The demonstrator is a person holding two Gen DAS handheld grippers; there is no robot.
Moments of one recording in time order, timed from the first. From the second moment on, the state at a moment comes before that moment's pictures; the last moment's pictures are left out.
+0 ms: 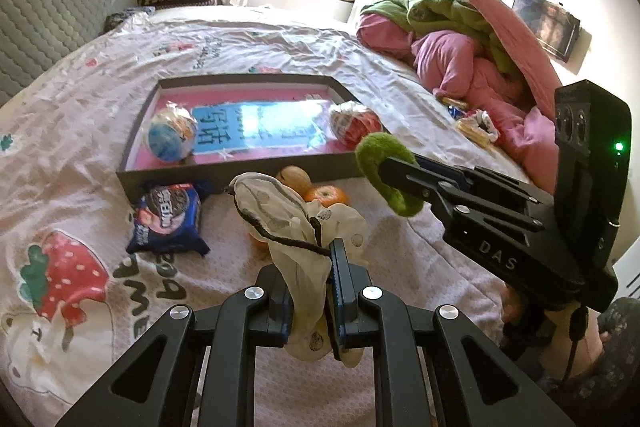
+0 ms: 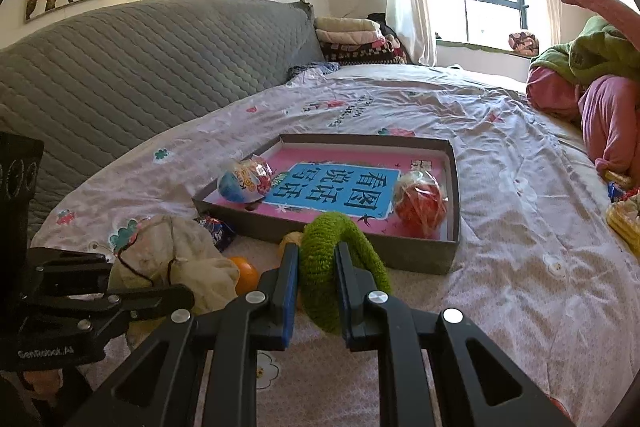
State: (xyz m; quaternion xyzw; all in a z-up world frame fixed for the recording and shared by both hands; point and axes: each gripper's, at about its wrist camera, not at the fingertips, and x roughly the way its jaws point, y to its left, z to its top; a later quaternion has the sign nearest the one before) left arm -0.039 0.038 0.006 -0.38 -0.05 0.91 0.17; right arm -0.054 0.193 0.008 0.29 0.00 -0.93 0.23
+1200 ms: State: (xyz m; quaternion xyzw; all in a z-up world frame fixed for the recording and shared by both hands) left arm -0.098 0.004 0.048 -0.31 -0.04 0.94 0.13; right arm -0.070 0.163 0.042 0.24 0.03 -0.94 0.24
